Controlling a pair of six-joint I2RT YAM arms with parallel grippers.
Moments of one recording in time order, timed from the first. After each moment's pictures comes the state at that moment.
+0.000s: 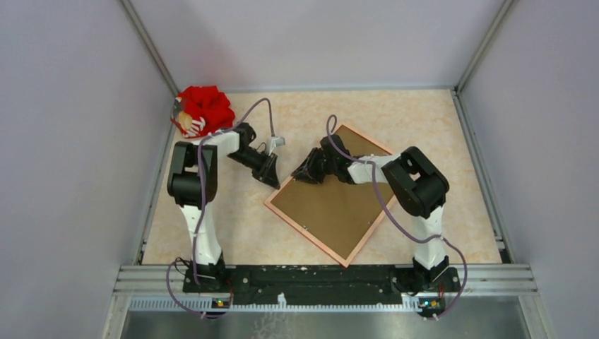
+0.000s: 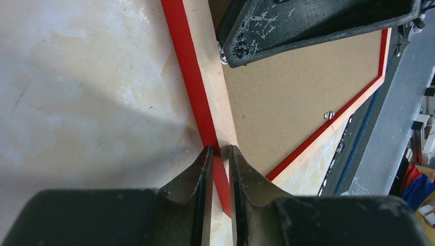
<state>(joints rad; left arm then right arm) -0.17 2.04 1.33 -0.84 0.89 0.57 0.66 2.03 1.12 0.24 -0.34 1.21</state>
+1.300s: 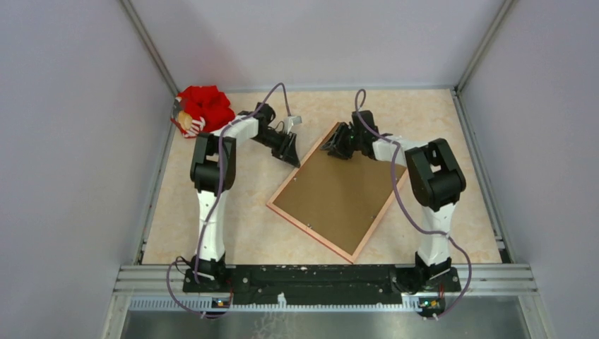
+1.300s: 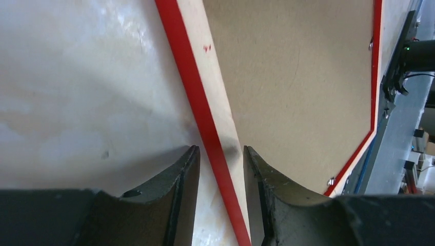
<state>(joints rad) -0.24 2.29 1.73 -0.79 0.93 0.35 0.40 2.01 1.24 0.05 -0.35 0.90</state>
